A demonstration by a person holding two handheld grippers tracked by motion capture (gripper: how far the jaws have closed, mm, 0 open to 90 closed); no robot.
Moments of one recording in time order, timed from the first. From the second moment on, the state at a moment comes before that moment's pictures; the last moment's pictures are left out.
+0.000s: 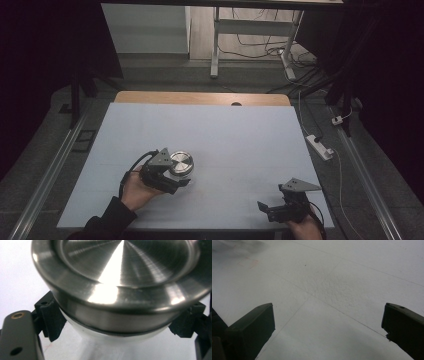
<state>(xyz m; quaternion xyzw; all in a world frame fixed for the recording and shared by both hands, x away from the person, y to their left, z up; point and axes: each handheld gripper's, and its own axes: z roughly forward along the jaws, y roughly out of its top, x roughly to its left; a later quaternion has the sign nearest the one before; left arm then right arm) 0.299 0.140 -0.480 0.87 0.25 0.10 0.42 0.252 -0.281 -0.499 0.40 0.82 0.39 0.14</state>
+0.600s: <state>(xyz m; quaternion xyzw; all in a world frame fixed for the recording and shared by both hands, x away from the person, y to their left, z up) 0.314 0.124 -0.458 0.86 0.23 0.10 0.44 0.252 -0.281 -0.499 0.40 0.82 0.39 0.14</state>
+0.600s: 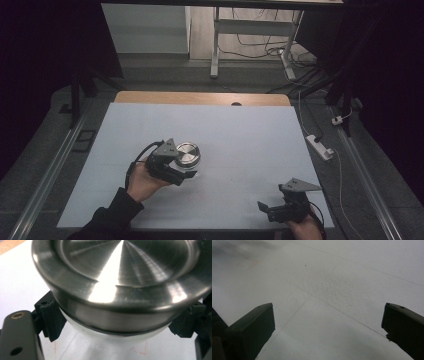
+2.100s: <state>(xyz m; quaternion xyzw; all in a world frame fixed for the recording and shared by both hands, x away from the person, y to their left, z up) 0.318 0.102 -0.462 0.87 0.22 0.08 0.44 0.251 -0.244 -0.473 0.33 0.83 0.44 0.12</state>
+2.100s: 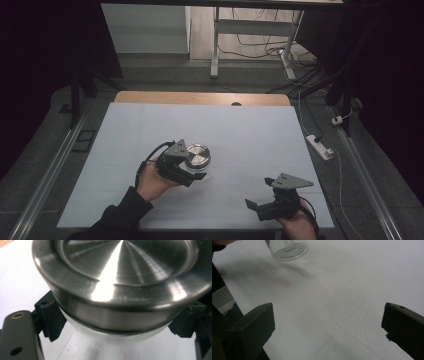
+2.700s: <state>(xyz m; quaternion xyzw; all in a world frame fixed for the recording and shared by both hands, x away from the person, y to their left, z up) 0.317 0.102 -0.462 0.87 0.21 0.08 0.44 0.265 -0.203 -0.444 0.28 0.82 0.48 0.08</state>
